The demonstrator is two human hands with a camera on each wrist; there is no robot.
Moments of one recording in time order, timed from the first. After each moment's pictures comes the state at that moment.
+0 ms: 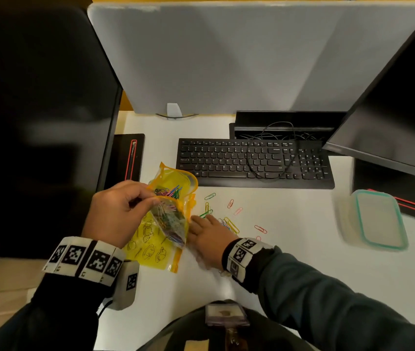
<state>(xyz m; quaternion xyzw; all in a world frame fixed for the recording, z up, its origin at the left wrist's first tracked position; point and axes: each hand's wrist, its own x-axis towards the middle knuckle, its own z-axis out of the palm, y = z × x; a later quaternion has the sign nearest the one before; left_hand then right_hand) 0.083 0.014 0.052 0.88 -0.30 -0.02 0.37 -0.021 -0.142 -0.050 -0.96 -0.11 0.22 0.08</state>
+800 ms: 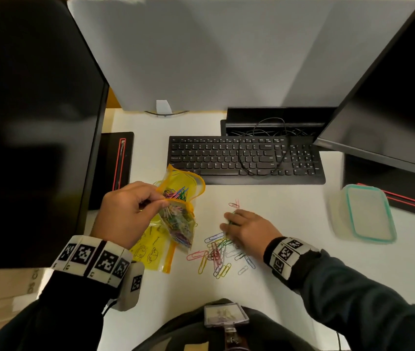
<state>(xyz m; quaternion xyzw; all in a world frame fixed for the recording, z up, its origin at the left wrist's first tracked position) 0.076 -0.008 0.046 0.86 -0.34 -0.06 0.37 -0.074 -0.219 -0.057 -0.98 -0.04 0.14 0.10</state>
